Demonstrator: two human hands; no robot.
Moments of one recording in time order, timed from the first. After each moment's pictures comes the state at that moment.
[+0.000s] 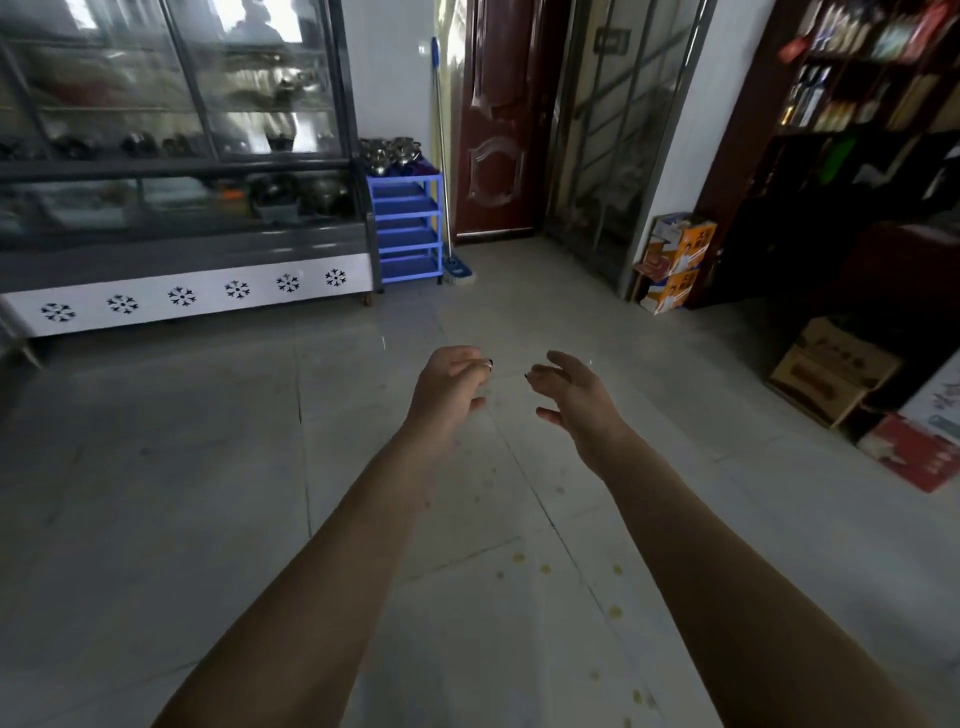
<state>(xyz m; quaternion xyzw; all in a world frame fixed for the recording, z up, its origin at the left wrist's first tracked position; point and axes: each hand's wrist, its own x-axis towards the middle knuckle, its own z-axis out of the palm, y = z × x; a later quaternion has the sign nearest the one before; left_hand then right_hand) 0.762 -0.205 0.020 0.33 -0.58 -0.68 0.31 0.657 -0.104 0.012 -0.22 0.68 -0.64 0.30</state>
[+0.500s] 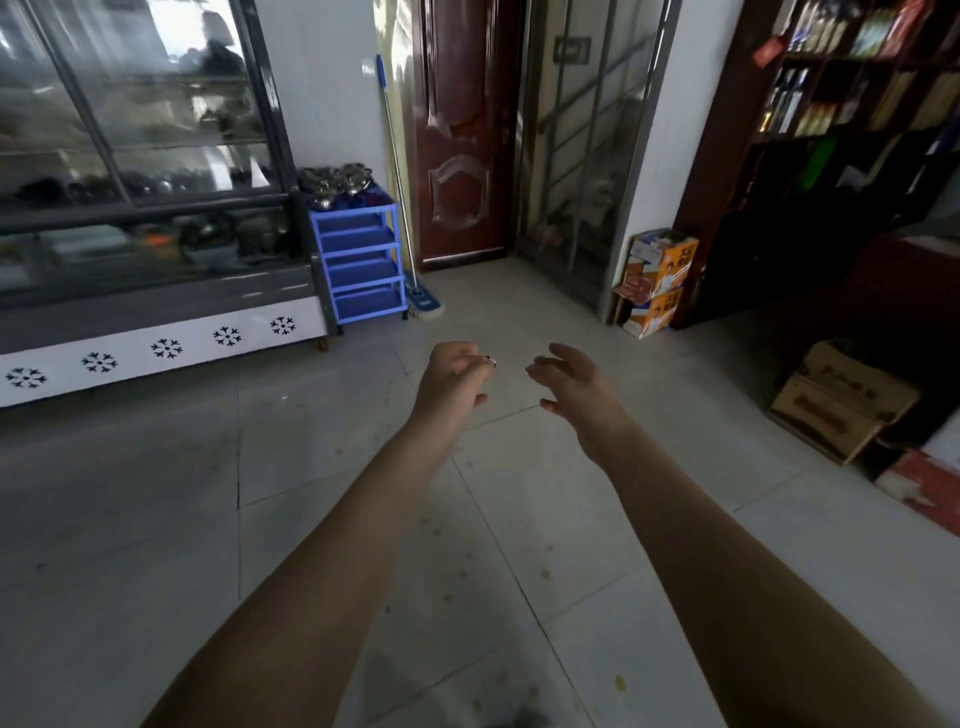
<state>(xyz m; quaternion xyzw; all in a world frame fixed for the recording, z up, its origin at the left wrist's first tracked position) 0.467 -0.353 0.036 0.31 -0.62 -0.66 0.30 0.365 -0.250 0.027 -0.20 0.69 -0.65 0.26</state>
